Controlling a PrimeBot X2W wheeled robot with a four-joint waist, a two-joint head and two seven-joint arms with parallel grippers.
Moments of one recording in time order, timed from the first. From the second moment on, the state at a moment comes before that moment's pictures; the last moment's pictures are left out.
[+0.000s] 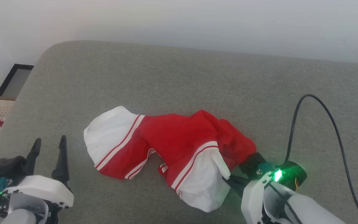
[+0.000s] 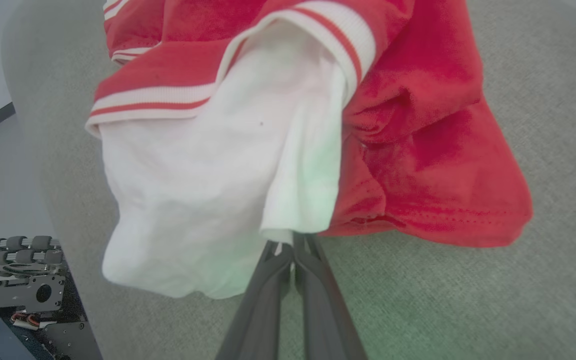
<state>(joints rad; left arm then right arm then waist) -0.13 0.58 -0.31 0.15 -0.76 0.26 -0.25 -0.34 -0.39 0.74 0.27 0.52 0.13 0.24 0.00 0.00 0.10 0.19</state>
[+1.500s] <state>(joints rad) -0.20 0.57 -0.33 0.18 -0.70 0.20 -0.24 -0.46 -0.58 0.44 0.53 0.57 0.13 0.32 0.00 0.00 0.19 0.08</state>
